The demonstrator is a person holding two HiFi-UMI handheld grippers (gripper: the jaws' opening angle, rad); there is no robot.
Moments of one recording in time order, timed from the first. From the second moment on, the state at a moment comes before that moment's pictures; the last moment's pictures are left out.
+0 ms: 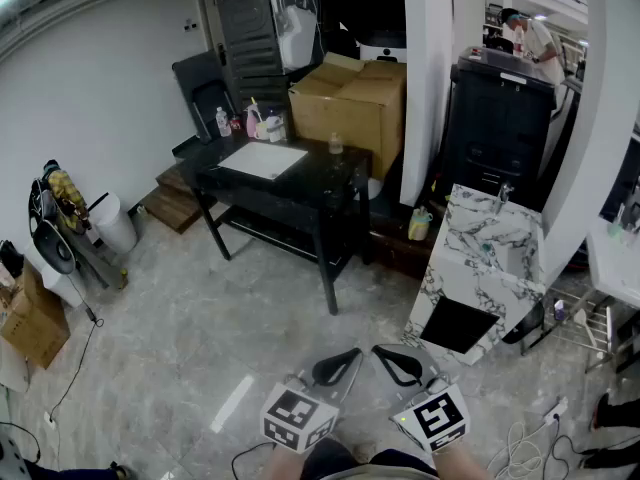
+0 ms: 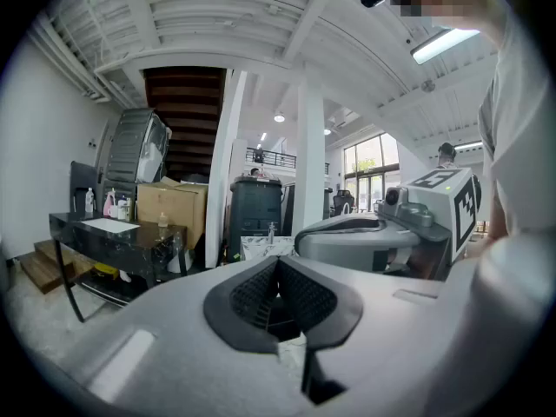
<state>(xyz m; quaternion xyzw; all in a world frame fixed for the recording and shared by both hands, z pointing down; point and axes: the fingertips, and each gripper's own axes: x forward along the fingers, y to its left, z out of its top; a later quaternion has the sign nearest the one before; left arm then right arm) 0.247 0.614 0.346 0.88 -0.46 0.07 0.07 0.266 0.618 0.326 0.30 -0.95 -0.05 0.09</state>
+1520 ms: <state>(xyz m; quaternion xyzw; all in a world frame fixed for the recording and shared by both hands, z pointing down) 0.116 0.412 0.338 0.90 -0.43 0.02 0.08 0.135 0.418 0.316 0.27 -0.96 -0.01 0.03</state>
